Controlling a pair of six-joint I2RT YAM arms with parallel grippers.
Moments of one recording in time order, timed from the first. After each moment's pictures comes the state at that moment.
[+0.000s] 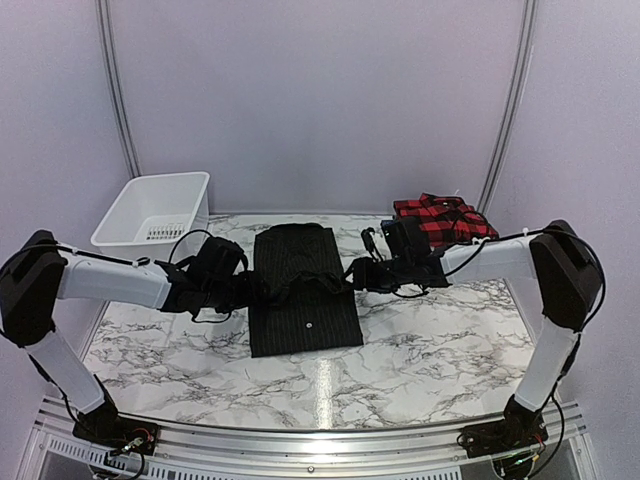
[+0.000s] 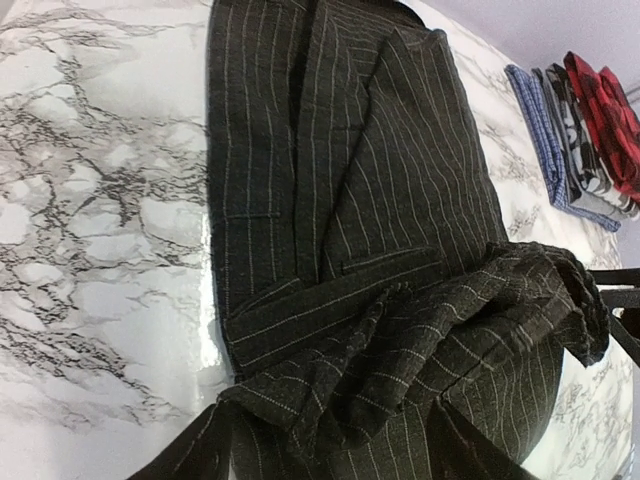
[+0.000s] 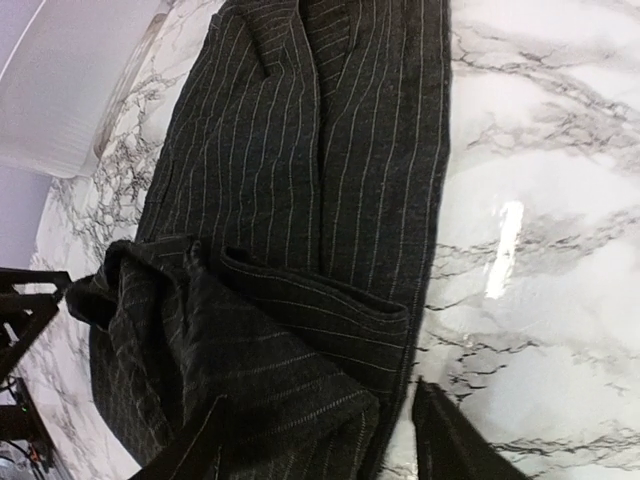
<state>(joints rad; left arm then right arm) -0.75 1.64 0.87 0.01 -0.15 -0.82 0.61 1.81 1.08 0.02 -0.24 0.54</state>
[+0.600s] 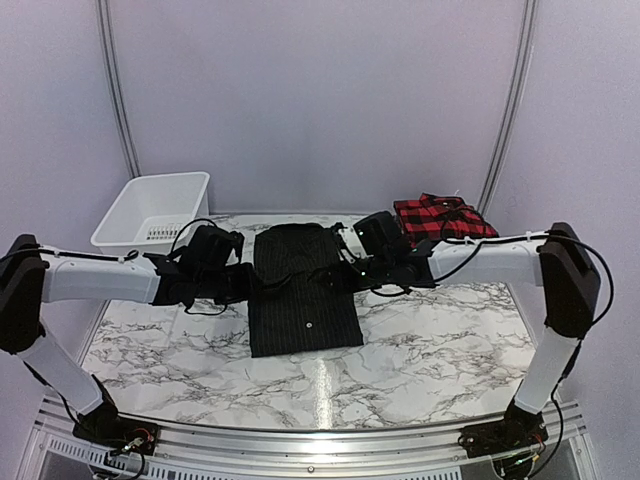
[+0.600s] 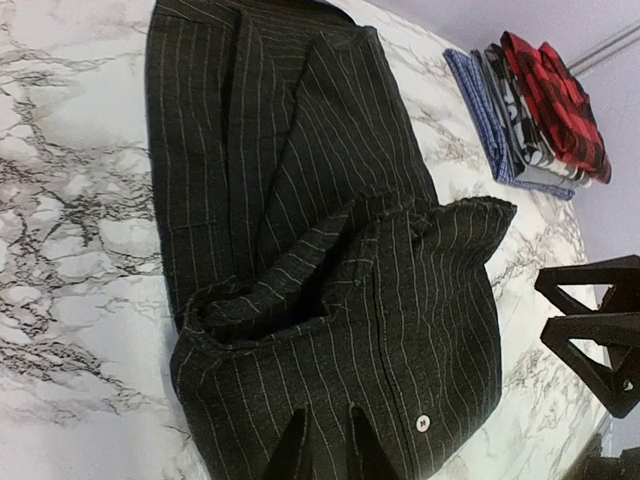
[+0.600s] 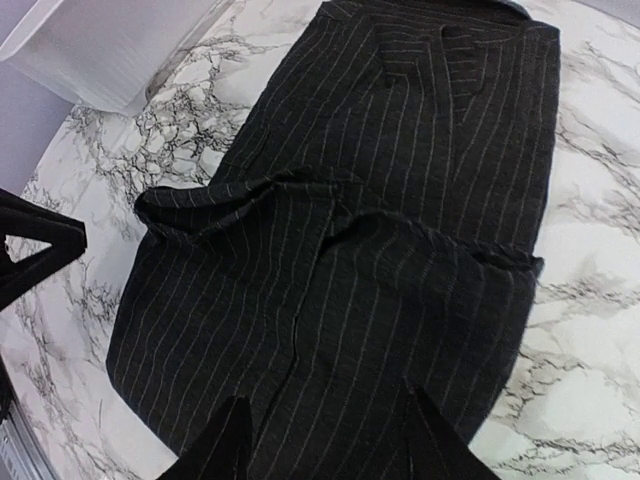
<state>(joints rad) -0.73 1.54 0.89 -0.05 -0.07 -0.75 0.77 1.75 1.17 -0.13 -0.08 0.38</state>
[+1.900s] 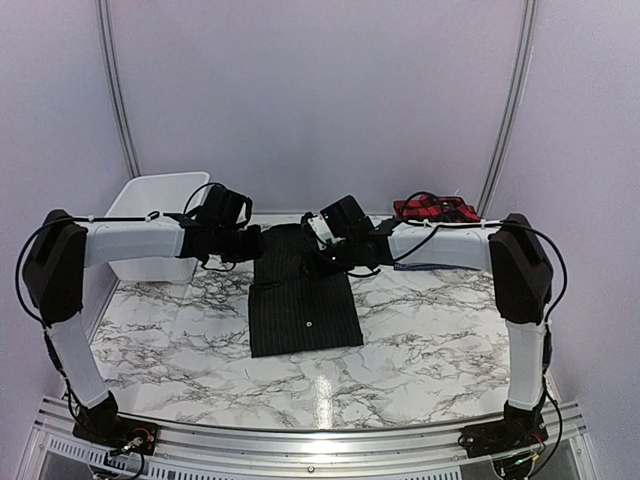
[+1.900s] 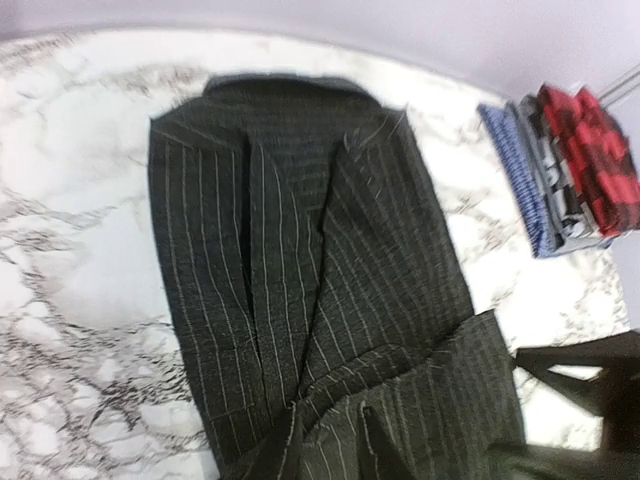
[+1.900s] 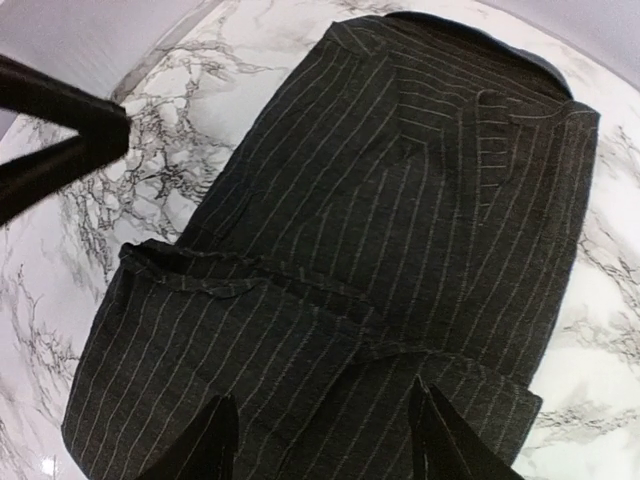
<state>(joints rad) -0.59 1.84 1.30 -0.18 -0.01 -0.56 0.77 2.06 1.59 -0.29 -0.03 0.22</state>
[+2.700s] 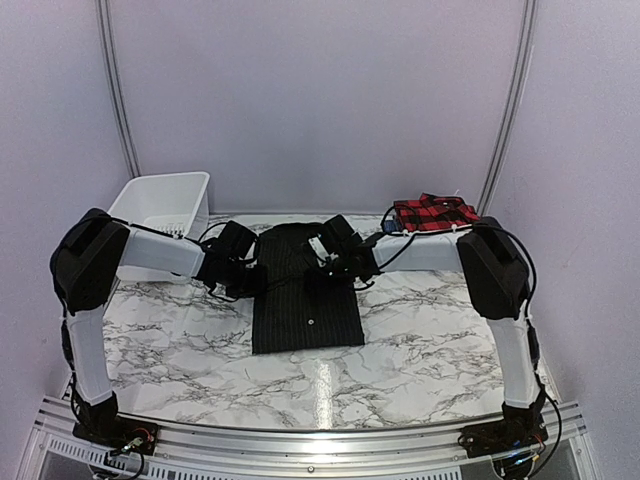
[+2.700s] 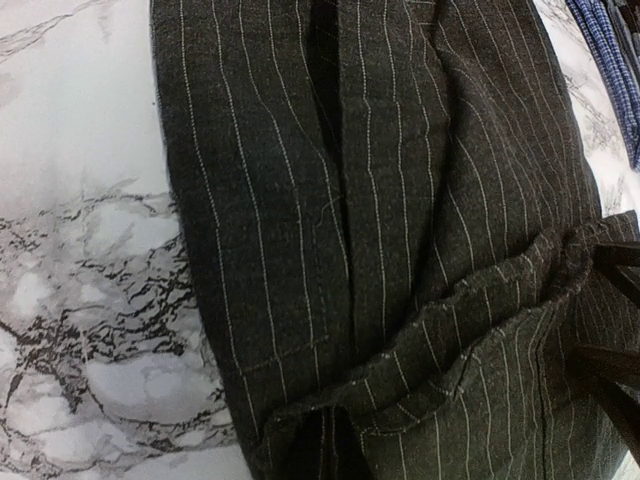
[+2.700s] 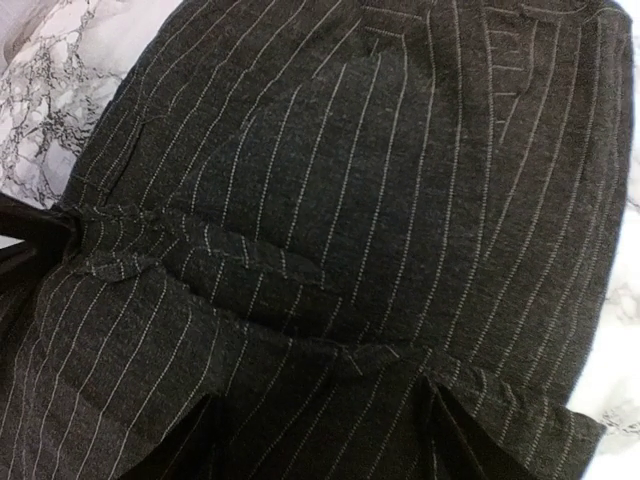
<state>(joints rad) -0.59 1.98 1.20 -0.15 0.07 -0.55 0.76 2.23 1.65 -0.32 0.02 0.24</state>
